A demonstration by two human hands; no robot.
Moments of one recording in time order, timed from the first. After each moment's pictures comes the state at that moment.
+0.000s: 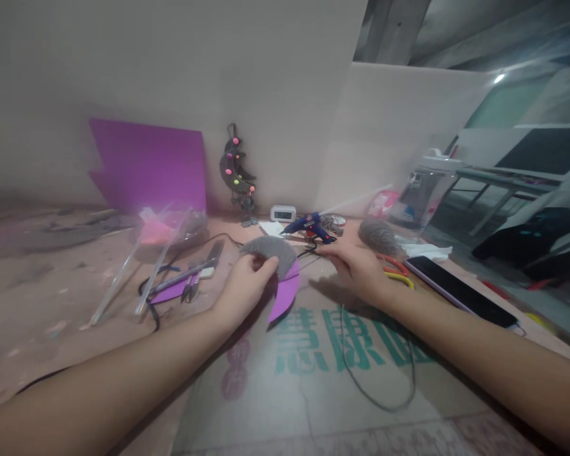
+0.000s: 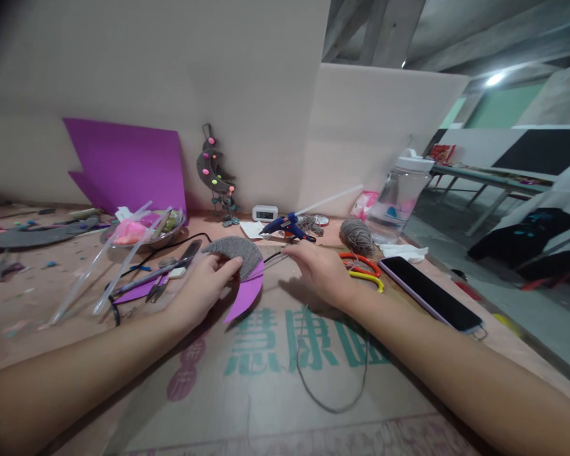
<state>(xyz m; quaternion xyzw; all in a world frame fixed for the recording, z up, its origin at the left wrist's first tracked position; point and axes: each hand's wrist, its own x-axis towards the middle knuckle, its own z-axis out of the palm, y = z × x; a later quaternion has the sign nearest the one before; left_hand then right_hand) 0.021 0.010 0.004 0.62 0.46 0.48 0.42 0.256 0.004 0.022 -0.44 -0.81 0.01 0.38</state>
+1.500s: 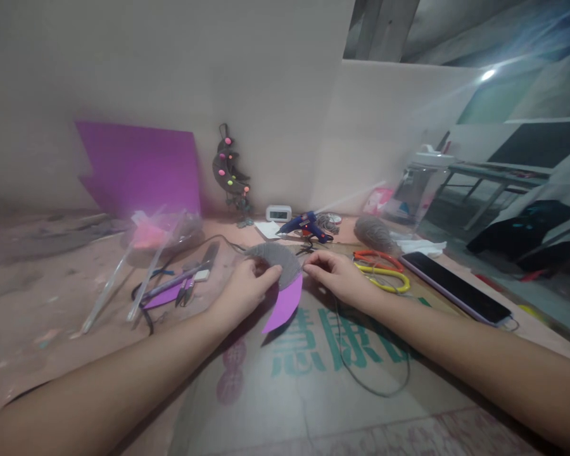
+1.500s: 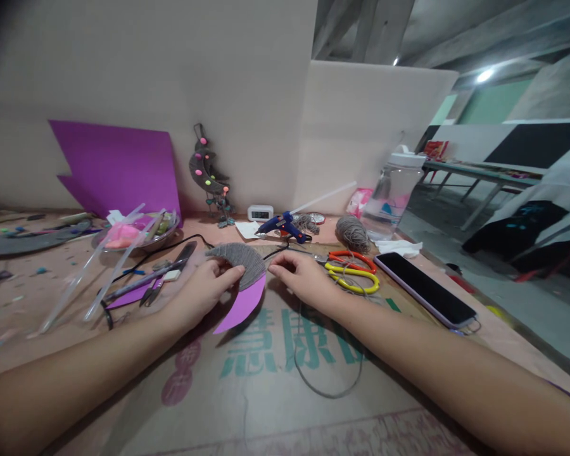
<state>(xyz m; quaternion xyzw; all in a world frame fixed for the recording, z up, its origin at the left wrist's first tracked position) 0.026 0.006 0.013 0.67 0.43 0.43 0.43 0.232 -0.001 0.009 -0.50 -0.72 0.29 0.38</state>
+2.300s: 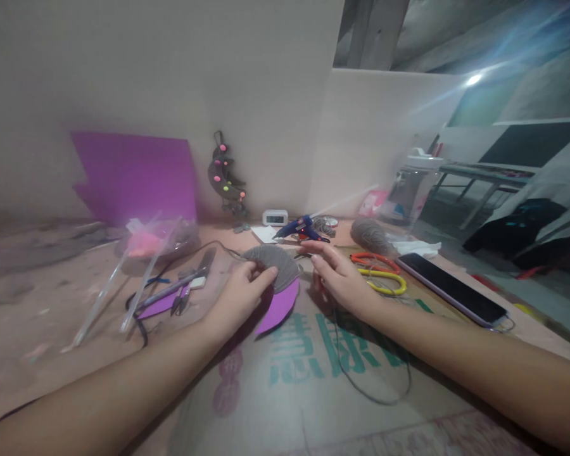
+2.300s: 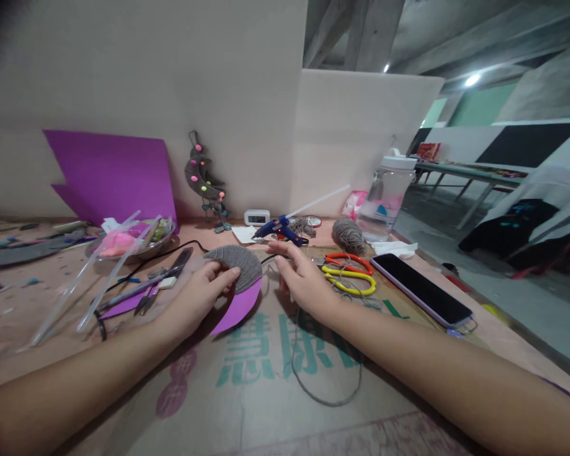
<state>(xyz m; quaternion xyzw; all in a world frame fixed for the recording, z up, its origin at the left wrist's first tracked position) 0.028 0.003 0.014 0.62 0.45 0.44 0.46 0.226 -0.012 0.014 -0.47 -0.66 0.34 0.48</state>
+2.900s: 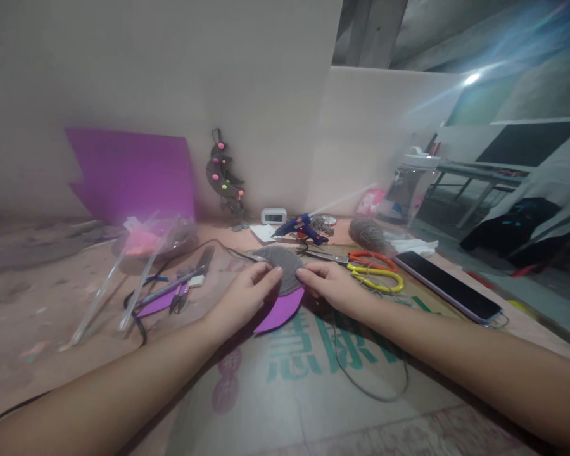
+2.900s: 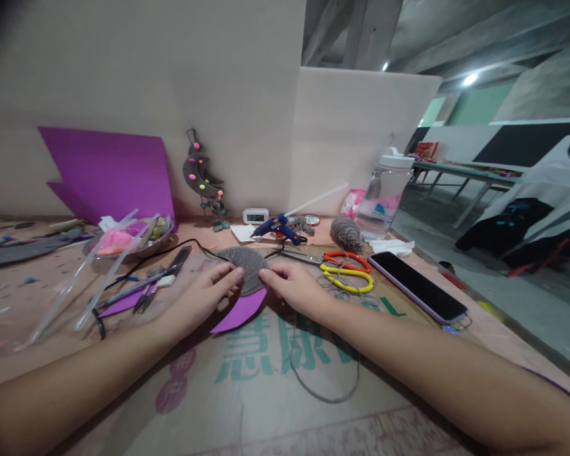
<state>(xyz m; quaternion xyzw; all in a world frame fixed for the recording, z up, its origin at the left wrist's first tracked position) 0.029 0.003 0.008 0.67 0.38 0.41 0.49 0.220 -0.016 0.017 -0.49 -0.69 0.40 0.36</state>
